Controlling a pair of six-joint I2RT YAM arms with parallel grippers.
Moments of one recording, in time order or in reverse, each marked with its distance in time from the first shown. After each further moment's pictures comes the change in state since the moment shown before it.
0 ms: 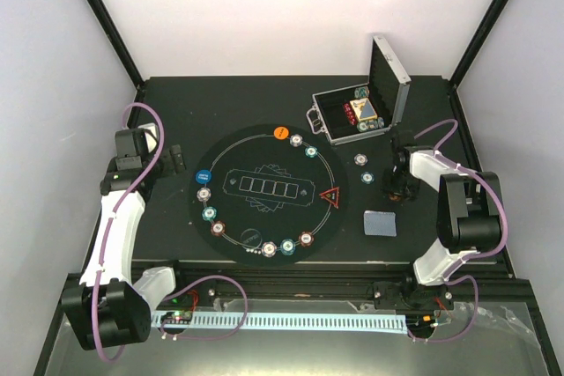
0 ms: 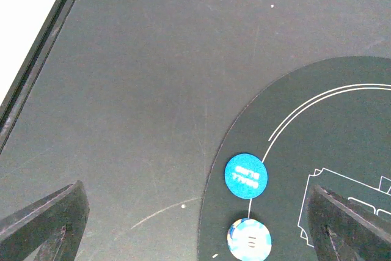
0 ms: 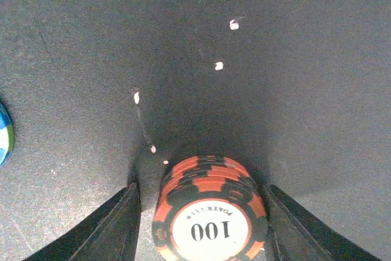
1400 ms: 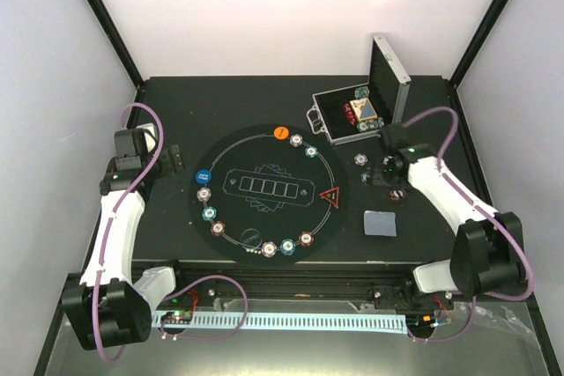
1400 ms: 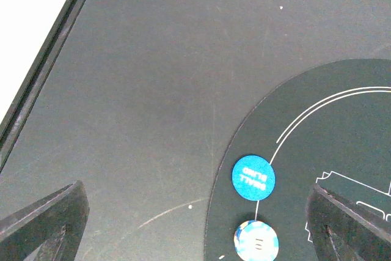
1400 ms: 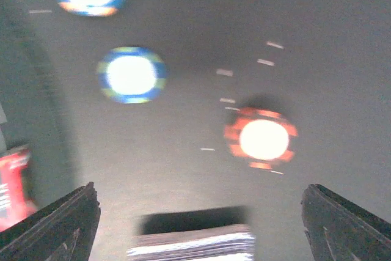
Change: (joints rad) left arm 0.005 0.000 0.000 0.000 -0.019 0.000; right arm 0.274 -0.251 0.106 -0.154 0.061 0.038
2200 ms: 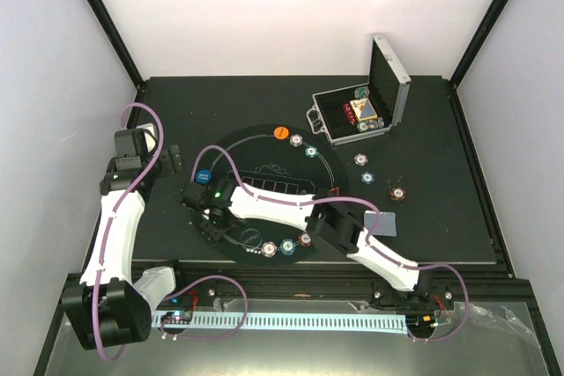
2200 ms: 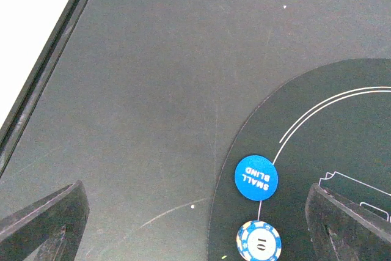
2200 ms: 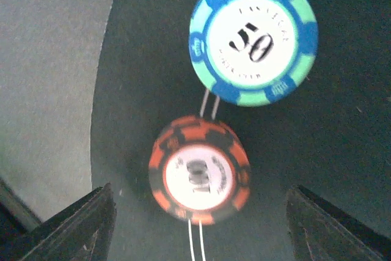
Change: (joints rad) left arm 0.000 0.003 0.000 -0.002 -0.009 0.000; right arm 0.899 1.104 1.228 -0.201 -0.159 -0.043
